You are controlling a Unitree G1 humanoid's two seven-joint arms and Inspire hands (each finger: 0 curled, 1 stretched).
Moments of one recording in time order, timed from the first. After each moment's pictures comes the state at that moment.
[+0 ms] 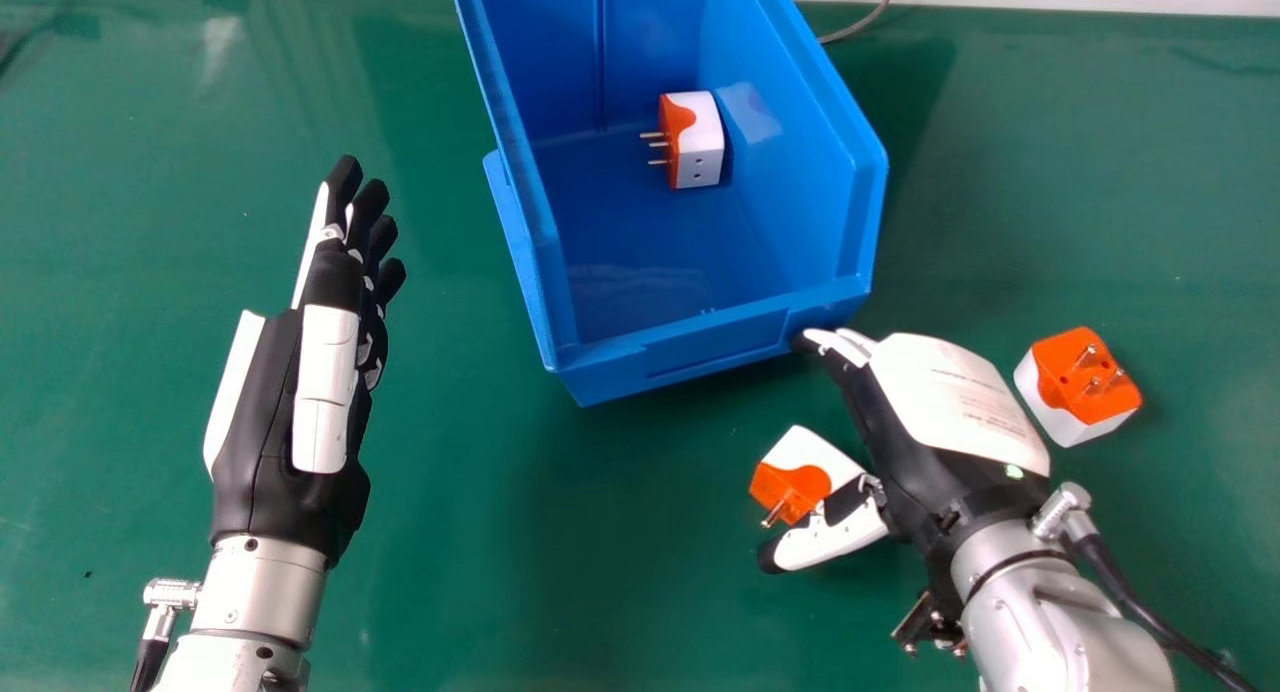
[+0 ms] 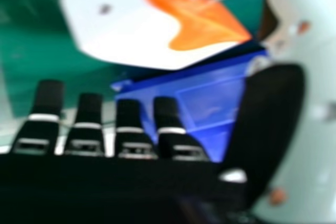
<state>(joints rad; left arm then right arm) 0.17 0.12 0.12 -0.03 -0.19 -0.30 -0.24 0.08 -0.17 0.33 -0.26 -1.03 0.36 0.27</state>
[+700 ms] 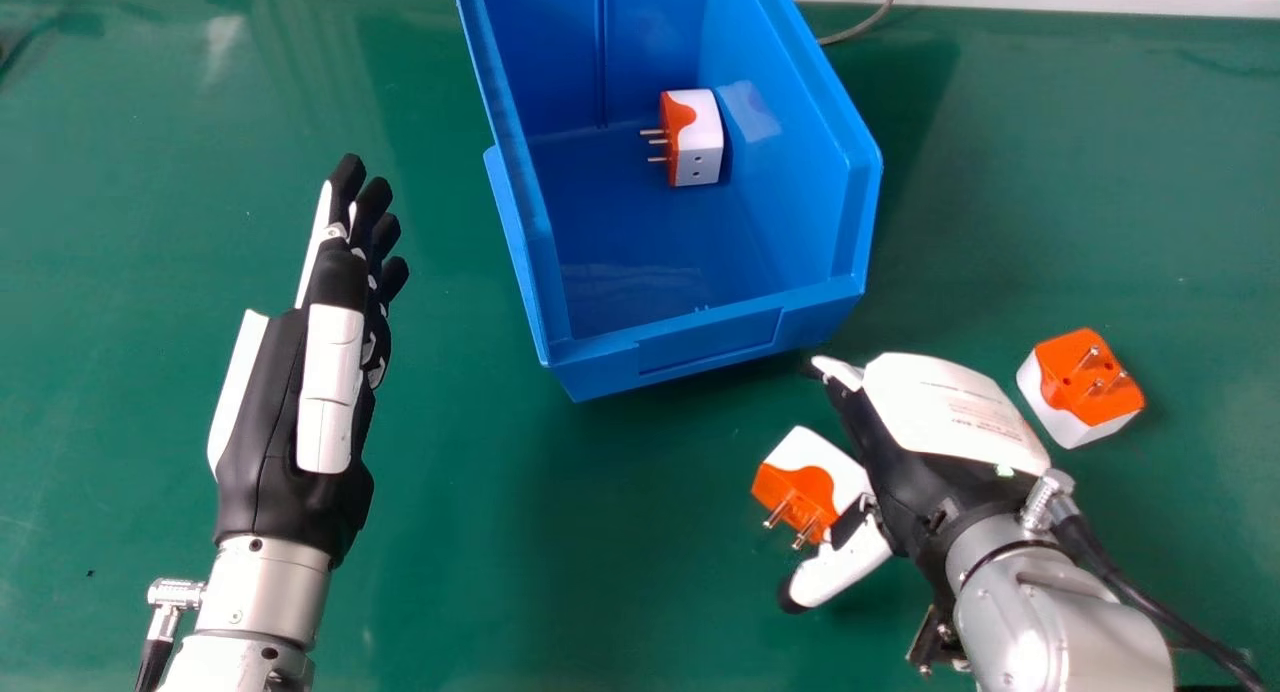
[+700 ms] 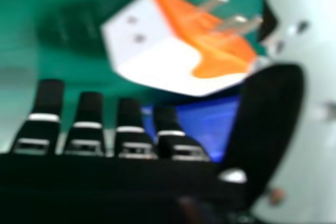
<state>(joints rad) 0.17 0.11 0.12 -0.03 -0.18 -0.31 -0.24 0.06 -0.15 0.44 -0.36 -1.32 0.61 0.58</state>
